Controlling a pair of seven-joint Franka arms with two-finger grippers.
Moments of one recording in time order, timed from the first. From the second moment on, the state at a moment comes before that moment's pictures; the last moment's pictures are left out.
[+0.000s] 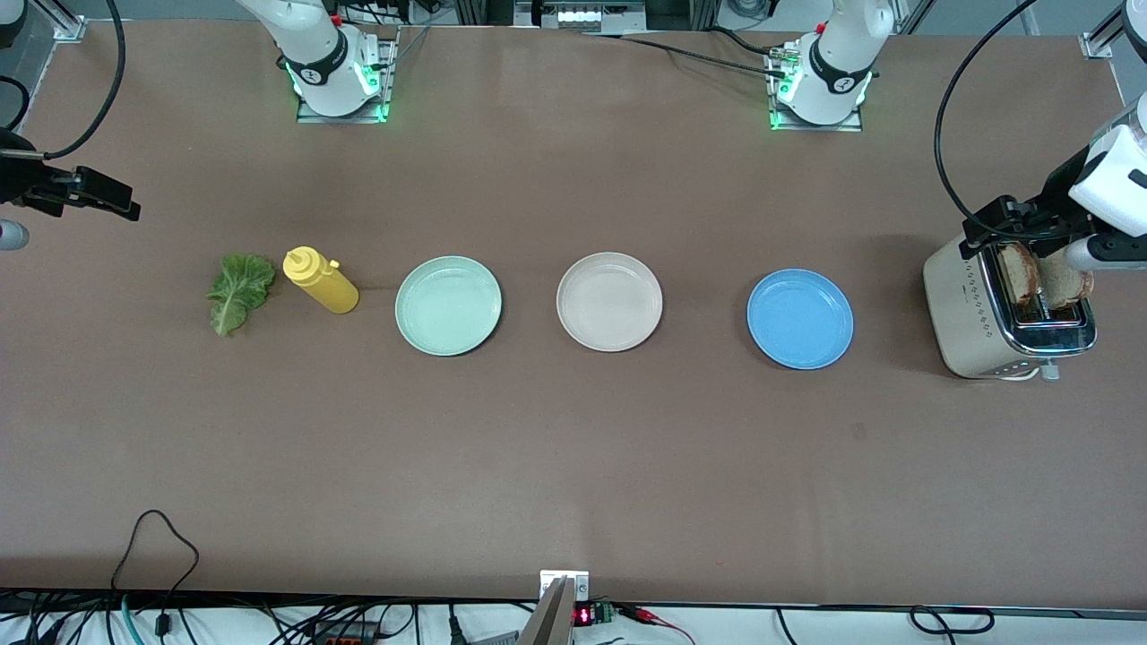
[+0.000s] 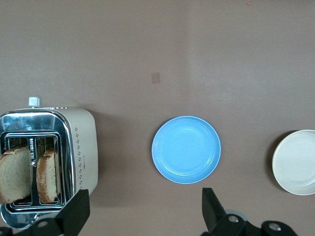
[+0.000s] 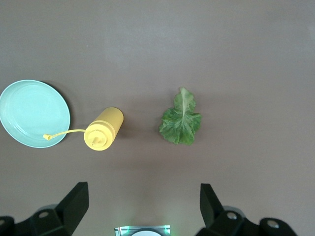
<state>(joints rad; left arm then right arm) 0.08 -0.02 -0.07 -1.72 -0.03 1.74 -0.04 0.04 0.03 -0.11 -1.60 -0.03 1.51 -0.03</state>
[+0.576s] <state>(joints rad) 0.08 -0.02 -0.07 -1.71 -0.03 1.73 -0.04 0.04 0.03 -0.11 -1.60 -0.03 1.51 -0.03</state>
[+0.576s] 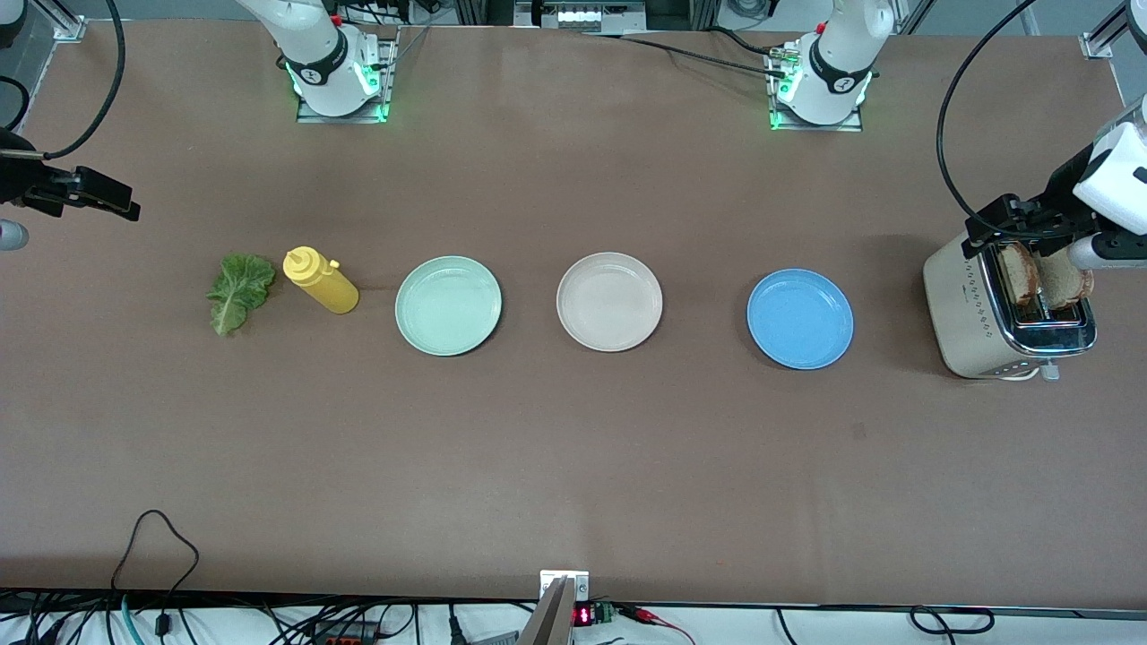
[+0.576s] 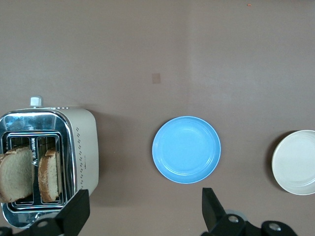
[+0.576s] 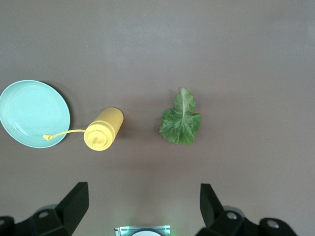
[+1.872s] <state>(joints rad) 0.10 0.03 -0.07 -1.71 -0.03 1.71 -0.05 0.04 0.08 -0.10 -1.60 0.01 1.51 -0.13</state>
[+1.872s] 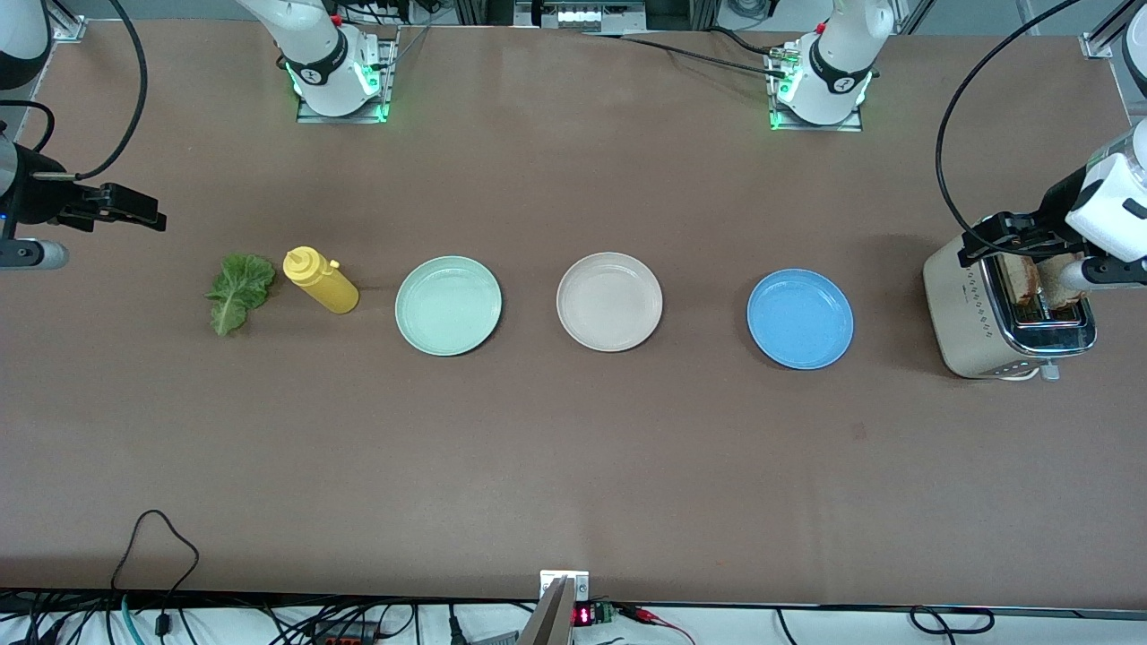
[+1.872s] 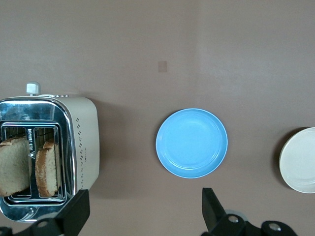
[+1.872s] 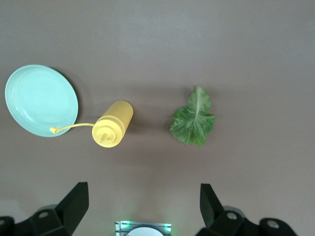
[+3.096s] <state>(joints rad) 0.34 0.15 -0.06 -1.82 -0.01 1.79 0.13 -0.08 0.07 -0.07 -1.86 0.26 1.76 -1.14</state>
